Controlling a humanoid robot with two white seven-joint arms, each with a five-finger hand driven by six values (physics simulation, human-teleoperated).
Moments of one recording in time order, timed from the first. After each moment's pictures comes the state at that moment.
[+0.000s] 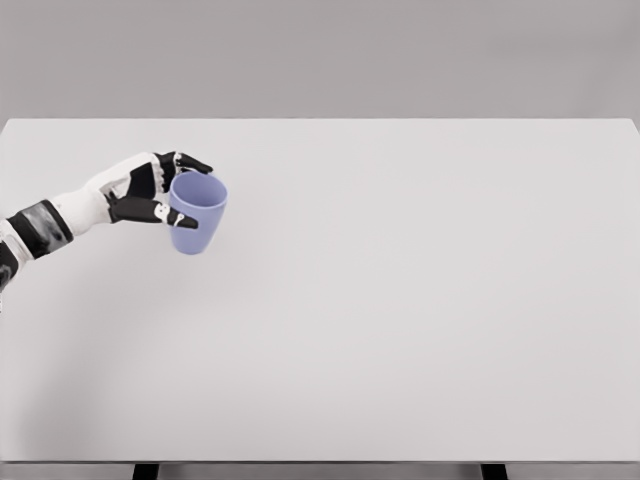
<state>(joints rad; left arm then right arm) -0.50 0.66 -0.51 -1.24 0.68 -0.05 -0.61 0.00 0.00 -0.05 -0.01 0.10 -0.08 0.08</state>
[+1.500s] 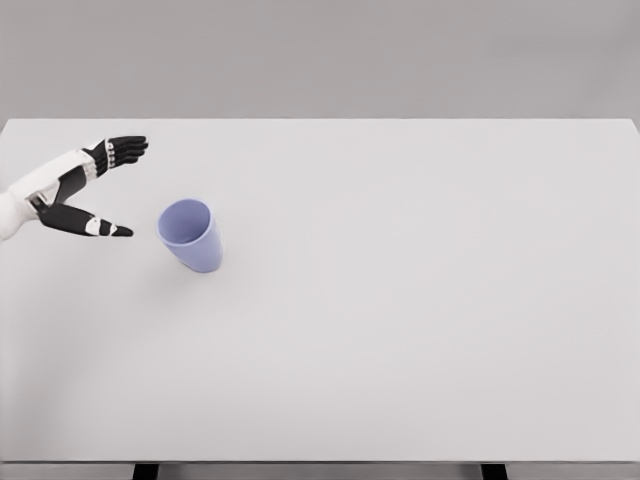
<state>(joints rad) -0.45 0.82 -0.50 -1.18 0.57 -0.48 -0.61 0.00 0.00 -0.05 -0.01 0.10 -0.08 0.08</state>
